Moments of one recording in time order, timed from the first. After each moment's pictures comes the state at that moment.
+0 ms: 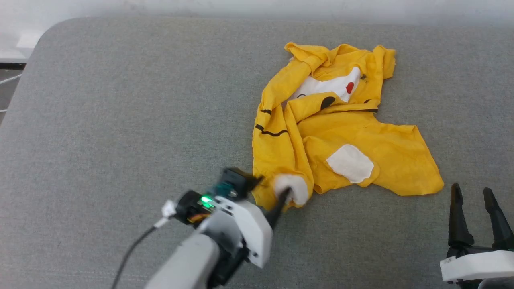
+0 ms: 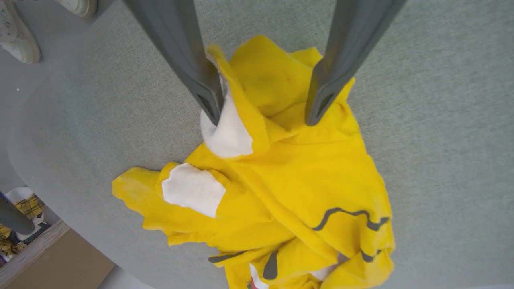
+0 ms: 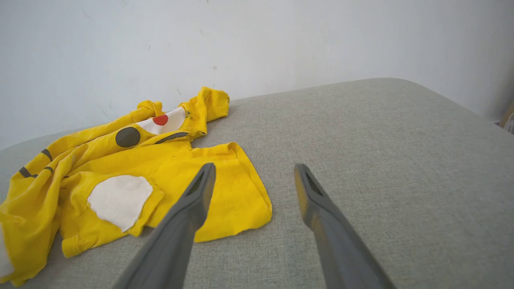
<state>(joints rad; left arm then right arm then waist) -0.33 0.14 -0.59 0.22 -0.40 -0.02 0.22 0.07 -0.05 -0.21 0.07 0.24 0.13 -0.26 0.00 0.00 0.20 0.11</state>
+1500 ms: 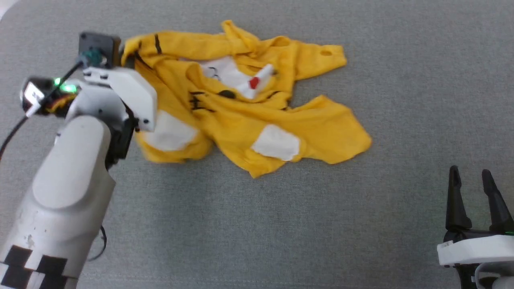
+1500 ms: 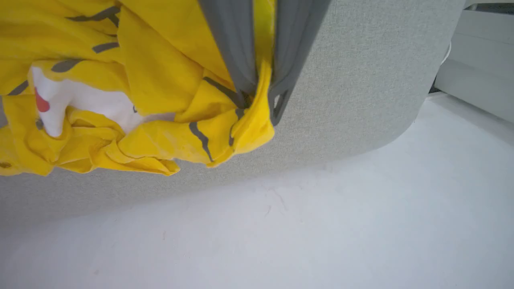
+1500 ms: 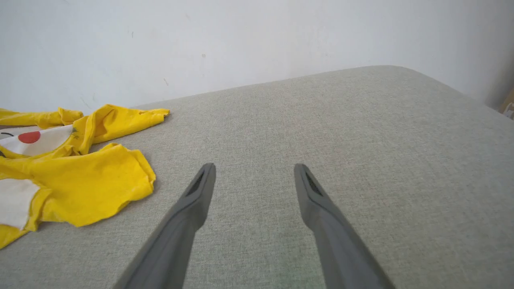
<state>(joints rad) -0.77 0.40 -0.40 0.39 -0.32 0.15 0.26 0.01 -0.05 -0.20 0.06 0.24 0.13 -0.26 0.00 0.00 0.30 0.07</state>
